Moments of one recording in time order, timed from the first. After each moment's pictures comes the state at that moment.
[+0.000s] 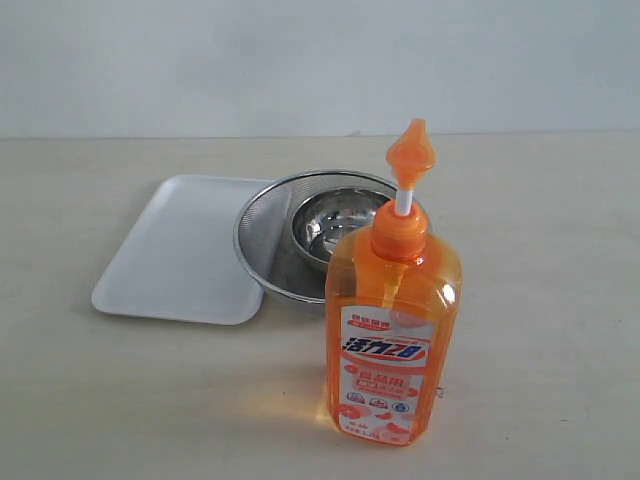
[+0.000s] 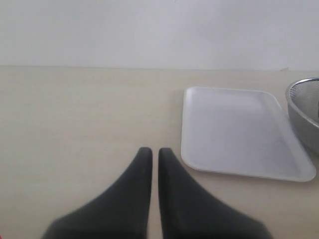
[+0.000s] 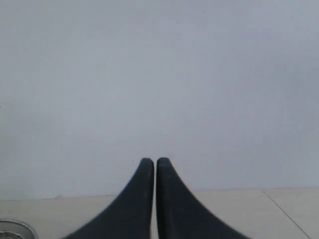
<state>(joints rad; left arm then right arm) 0.04 0.00 0.00 -0.04 0.30 0.03 -0.04 0.02 -0.17 0.02 0.03 0.01</state>
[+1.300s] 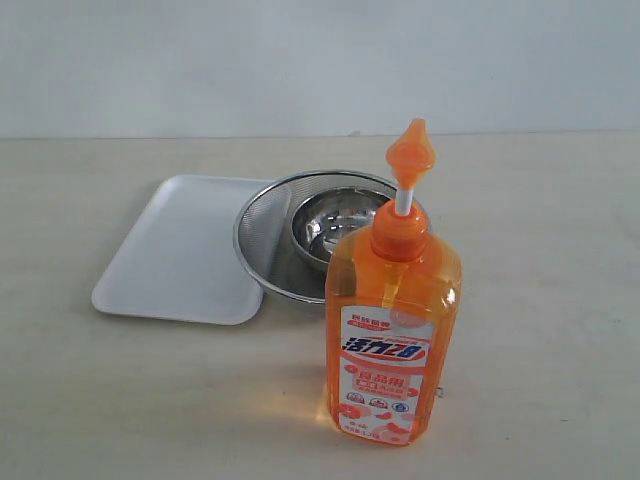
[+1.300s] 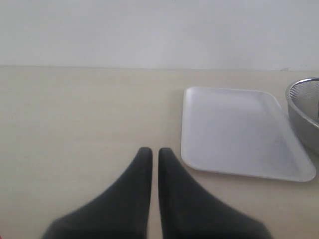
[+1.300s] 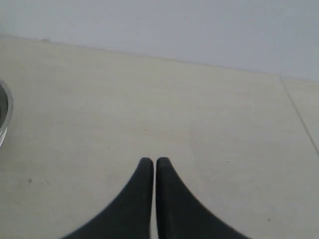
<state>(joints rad) 0.04 0.00 0.00 -0.04 0.30 0.03 -0.04 0.77 -0.53 0.15 0.29 -0.31</state>
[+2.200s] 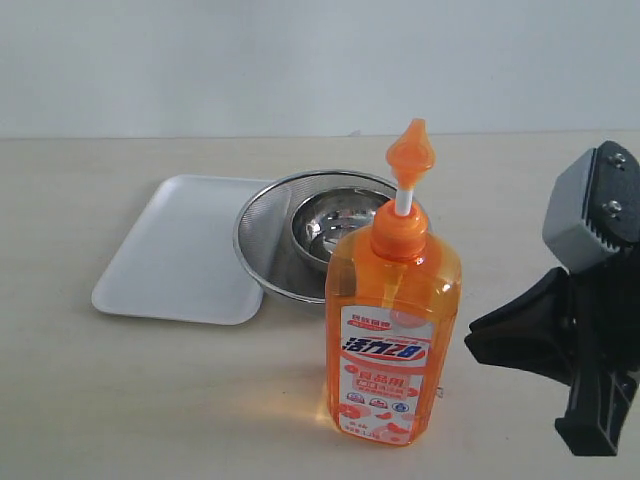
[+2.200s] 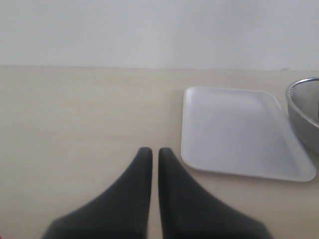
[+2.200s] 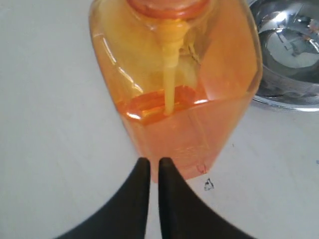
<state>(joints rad) 0.04 0.00 0.00 -0.04 0.30 0.03 0.21 1.09 -0.53 1.03 0.80 -1.53</state>
